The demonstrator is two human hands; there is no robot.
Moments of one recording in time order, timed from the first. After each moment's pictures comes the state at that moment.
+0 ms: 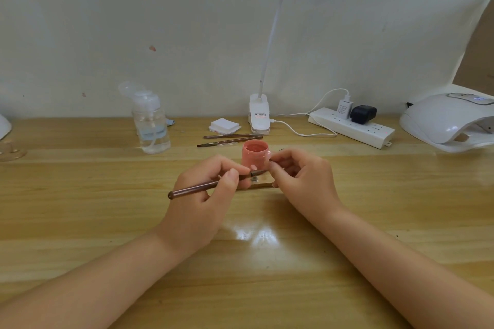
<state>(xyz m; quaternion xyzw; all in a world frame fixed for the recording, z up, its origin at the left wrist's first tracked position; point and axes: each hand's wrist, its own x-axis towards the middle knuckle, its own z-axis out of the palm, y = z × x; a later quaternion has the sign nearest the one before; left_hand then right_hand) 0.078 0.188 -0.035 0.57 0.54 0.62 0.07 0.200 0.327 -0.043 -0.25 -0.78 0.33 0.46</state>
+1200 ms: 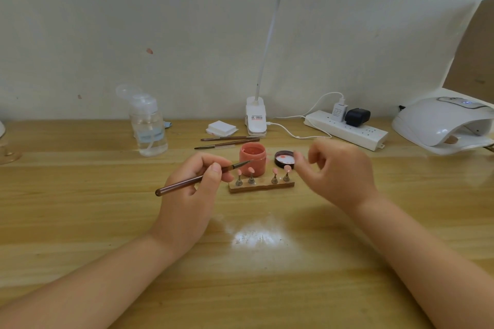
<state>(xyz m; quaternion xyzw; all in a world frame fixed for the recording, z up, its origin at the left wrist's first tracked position) 0.065 0.192 -0.041 0.49 0.57 0.66 0.08 0.239 0.355 -0.019 -0.30 -0.84 -0.03 0.45</state>
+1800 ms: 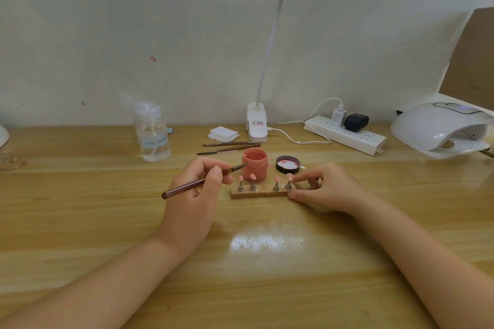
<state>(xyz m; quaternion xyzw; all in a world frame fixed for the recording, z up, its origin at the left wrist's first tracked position) 0.062 0.193 -0.039 0.47 0.58 0.65 0.08 0.241 0.382 -0.031 -0.36 -0.89 0.21 0.15</state>
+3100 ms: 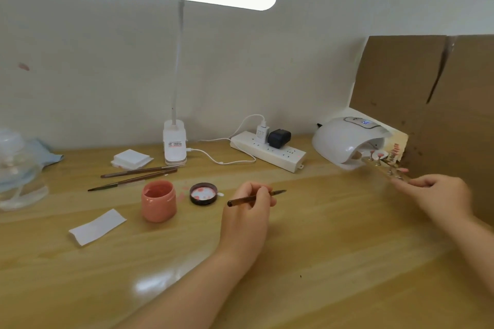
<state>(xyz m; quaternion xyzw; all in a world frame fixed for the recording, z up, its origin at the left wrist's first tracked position) 0.205 0.343 -0.040 0.42 0.58 0.63 0.31 0.518 0.518 -0.028 -0.66 -0.60 0.11 0.45</state>
